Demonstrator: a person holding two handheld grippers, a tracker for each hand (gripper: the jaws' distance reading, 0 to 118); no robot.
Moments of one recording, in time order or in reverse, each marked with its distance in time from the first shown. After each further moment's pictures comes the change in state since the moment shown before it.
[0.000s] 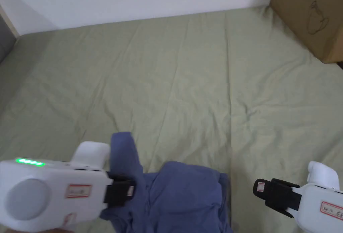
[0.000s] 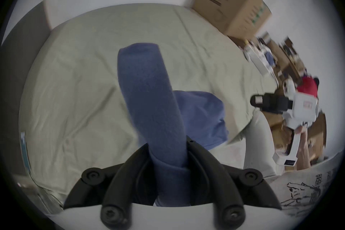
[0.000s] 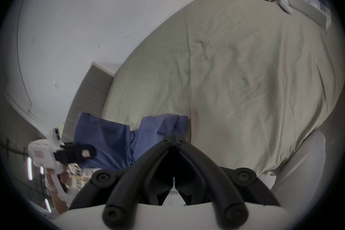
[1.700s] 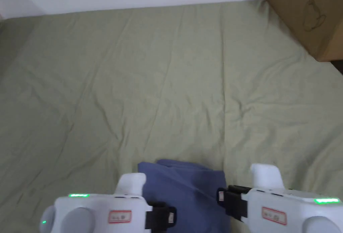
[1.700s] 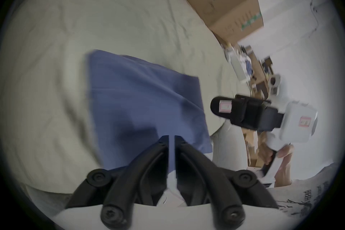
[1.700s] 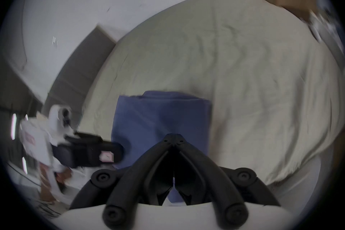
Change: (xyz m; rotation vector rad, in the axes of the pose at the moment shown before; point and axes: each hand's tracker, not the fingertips) left arm -0.019 -0.051 -0.076 -0.011 -0.298 0.292; right arm -0.060 -0.020 -0.060 -0.206 -0.068 0.371
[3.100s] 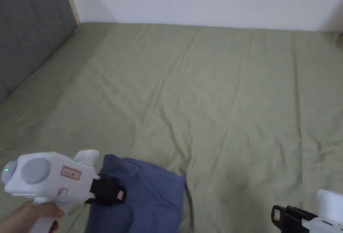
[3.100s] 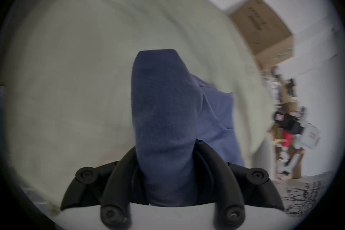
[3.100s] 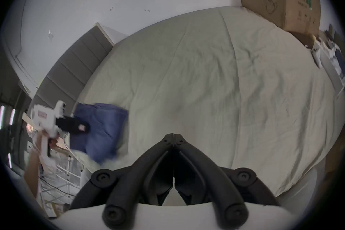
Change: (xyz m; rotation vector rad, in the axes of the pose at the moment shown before) left arm -0.234 0.071 0.141 0.009 0.278 0.122; right arm -0.060 0.032 -0.031 0.104 -0.117 0.029
